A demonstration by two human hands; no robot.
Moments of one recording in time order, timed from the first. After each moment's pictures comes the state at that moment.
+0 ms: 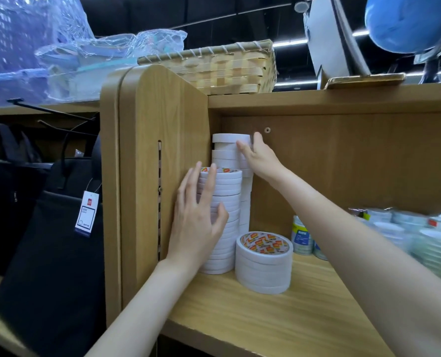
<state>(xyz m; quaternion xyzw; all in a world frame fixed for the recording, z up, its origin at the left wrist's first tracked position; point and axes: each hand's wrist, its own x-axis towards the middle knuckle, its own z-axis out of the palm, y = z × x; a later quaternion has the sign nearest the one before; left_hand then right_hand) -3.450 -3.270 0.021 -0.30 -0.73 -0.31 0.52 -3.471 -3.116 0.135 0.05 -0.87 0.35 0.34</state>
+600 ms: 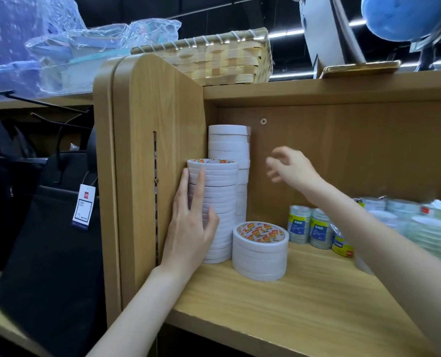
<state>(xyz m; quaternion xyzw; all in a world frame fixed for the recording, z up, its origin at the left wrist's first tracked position) -3.443 -3.272 -0.007 -0.31 -0.74 -0.38 0.46 -3.425 -3.065 0.102 0.01 -0.86 0.38 0.34</state>
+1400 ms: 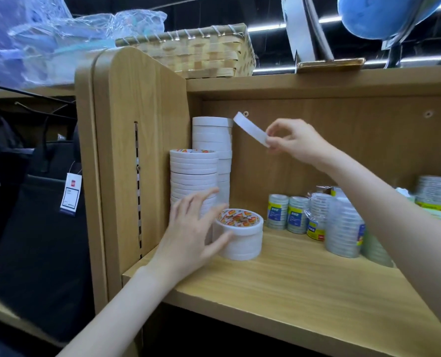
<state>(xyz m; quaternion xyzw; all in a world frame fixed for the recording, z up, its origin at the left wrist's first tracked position) -3.410 -3.268 -0.018 -0.39 -0.76 -0.17 0.49 -3.379 -3.037 0.141 0.11 -0.90 0.24 0.35</state>
